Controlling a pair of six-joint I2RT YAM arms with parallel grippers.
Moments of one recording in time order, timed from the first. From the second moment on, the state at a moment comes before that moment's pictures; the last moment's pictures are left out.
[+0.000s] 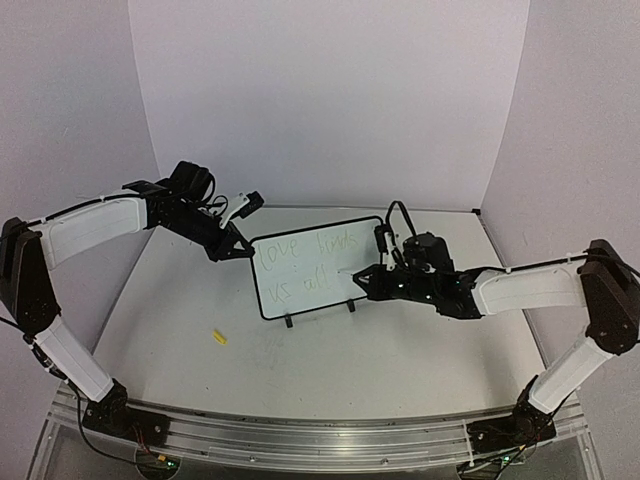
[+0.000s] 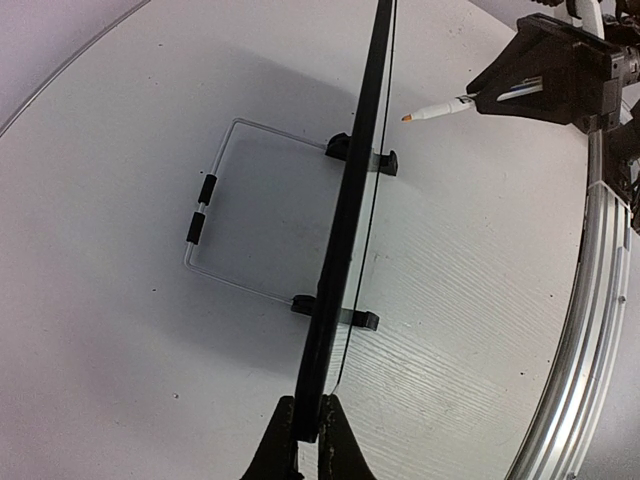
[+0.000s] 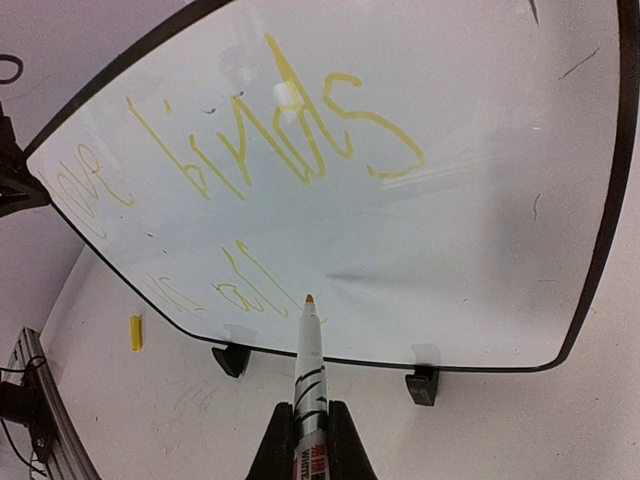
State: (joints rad) left arm -0.49 1.57 1.31 -0.64 0.49 0.36; right arm 0.77 1.57 0.82 0.28 -0.05 0.50
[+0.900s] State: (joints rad) left arm -0.49 1.57 1.31 -0.64 0.49 0.36; right arm 0.77 1.67 0.82 0.28 -0.04 0.50
